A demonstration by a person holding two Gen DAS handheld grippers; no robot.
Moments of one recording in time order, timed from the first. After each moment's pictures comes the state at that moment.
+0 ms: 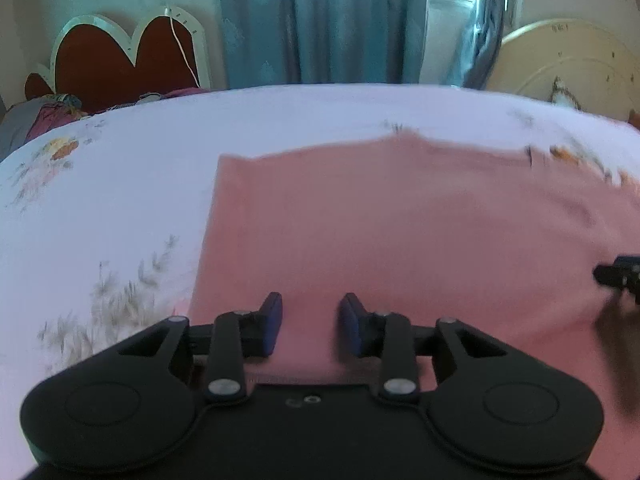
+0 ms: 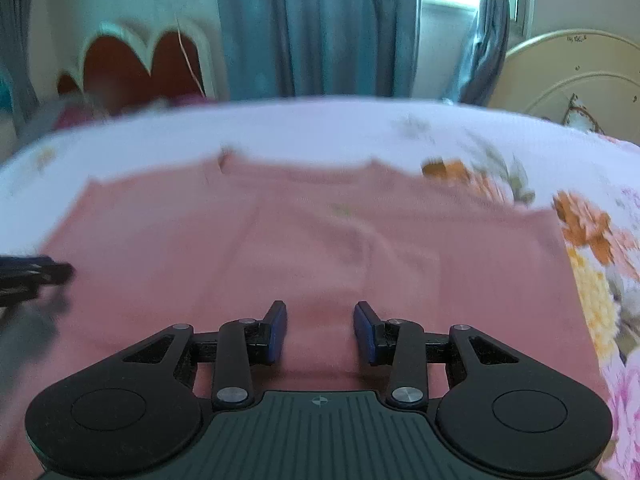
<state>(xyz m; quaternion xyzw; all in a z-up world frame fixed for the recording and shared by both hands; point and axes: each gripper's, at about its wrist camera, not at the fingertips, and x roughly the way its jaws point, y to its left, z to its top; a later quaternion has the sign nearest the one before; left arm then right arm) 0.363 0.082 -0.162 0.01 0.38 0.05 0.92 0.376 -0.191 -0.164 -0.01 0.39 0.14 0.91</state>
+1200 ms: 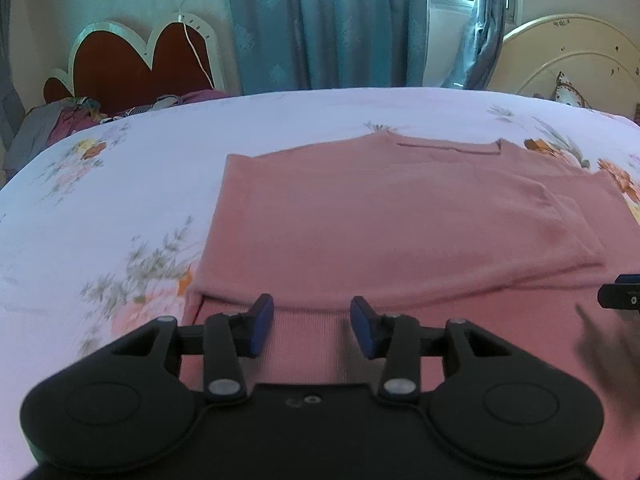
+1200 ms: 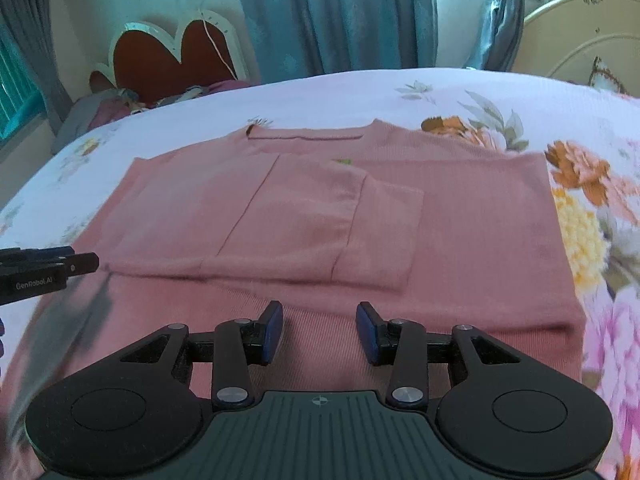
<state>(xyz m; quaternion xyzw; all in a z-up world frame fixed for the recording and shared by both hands) 0.307 0.043 -0.125 0.02 0.40 0.08 0.91 0.324 -0.241 -0.140 0.04 0.42 0.22 0.88</state>
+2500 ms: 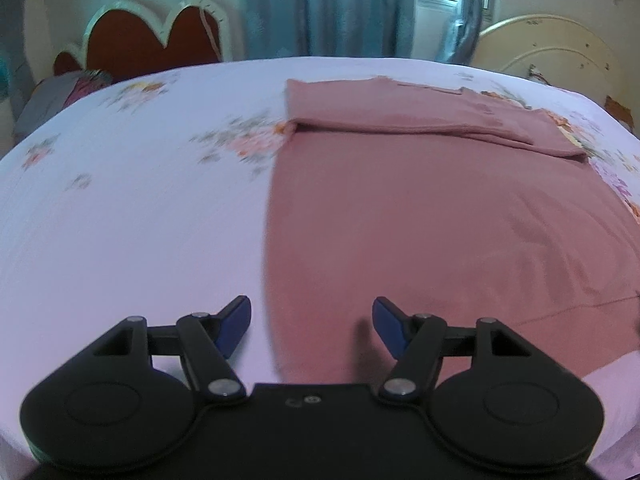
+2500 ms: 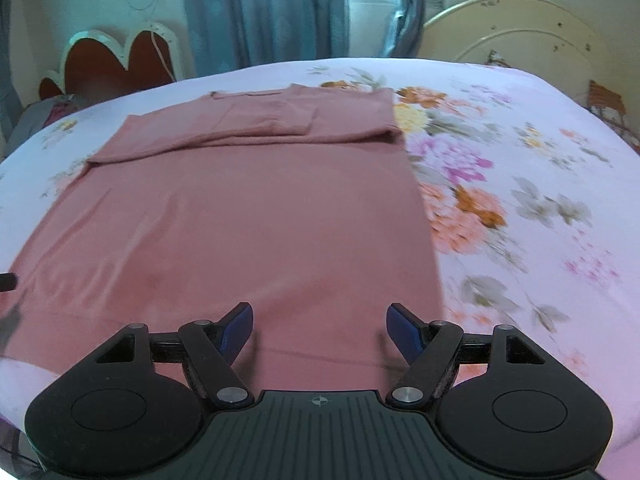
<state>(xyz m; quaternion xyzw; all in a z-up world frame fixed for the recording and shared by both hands) 0.080 0.106 -0.131 -0.01 0.40 0.05 0.91 0.065 -0.301 -0.119 0.02 0.41 0.08 0.91</state>
